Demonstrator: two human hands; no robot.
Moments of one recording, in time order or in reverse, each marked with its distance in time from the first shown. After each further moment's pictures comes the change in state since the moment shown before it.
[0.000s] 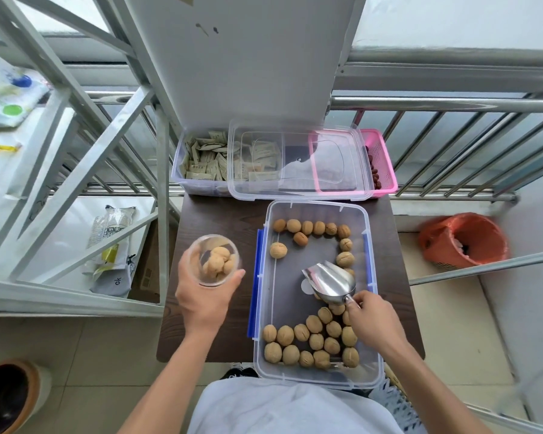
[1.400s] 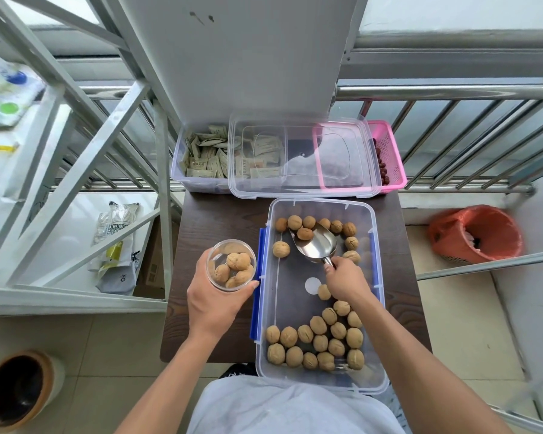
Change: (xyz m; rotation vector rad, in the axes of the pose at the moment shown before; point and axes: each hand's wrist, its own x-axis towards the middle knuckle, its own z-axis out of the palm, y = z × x) left_hand -0.004 0.012 0.004 0.141 -0.181 0.076; right_hand 0.084 -0.044 0.032 0.048 -0.052 -0.096
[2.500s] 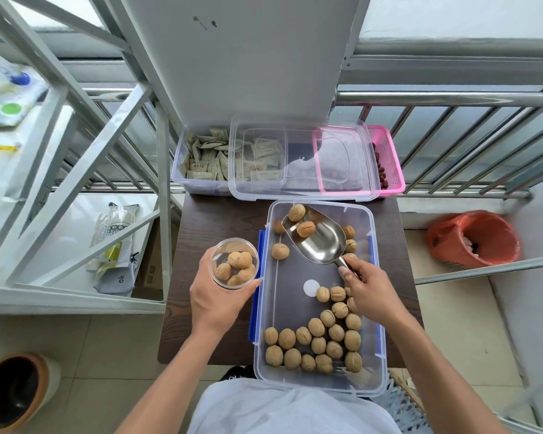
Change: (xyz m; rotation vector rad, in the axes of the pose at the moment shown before) left_hand 0.003 0.005 0.006 0.026 0.001 -0.010; right_hand -0.039 0.021 -0.047 0.292 0.014 -0.326
